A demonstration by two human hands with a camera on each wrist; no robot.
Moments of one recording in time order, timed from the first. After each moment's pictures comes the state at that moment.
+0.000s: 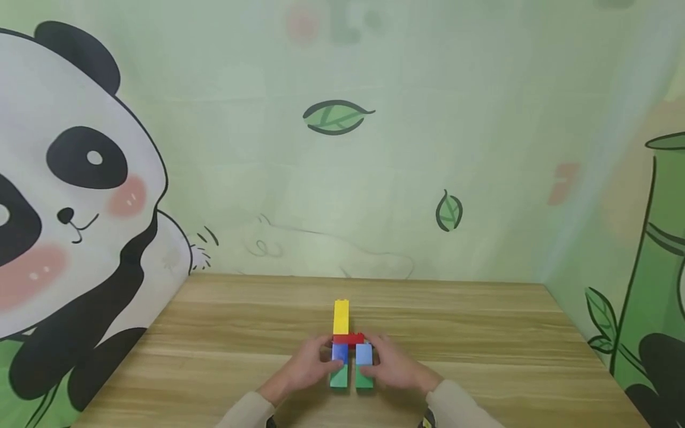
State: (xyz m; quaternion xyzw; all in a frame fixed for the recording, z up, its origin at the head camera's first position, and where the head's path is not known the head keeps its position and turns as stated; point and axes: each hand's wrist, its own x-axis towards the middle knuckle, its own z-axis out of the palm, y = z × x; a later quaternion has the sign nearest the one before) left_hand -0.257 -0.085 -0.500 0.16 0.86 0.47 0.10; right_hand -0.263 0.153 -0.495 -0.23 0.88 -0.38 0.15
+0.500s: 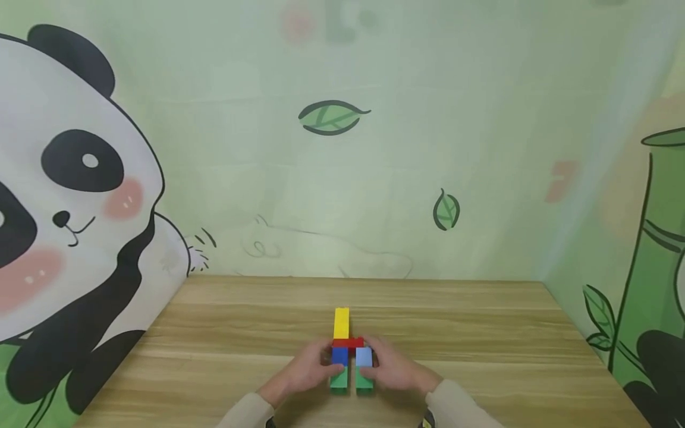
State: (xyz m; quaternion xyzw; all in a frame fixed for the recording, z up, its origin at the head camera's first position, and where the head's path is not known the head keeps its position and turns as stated) left_hand -0.257 -0.080 -0.500 0.17 0.86 0.46 0.13; right_hand -0.262 0.156 -0.496 -0.28 0.85 -0.41 0.16
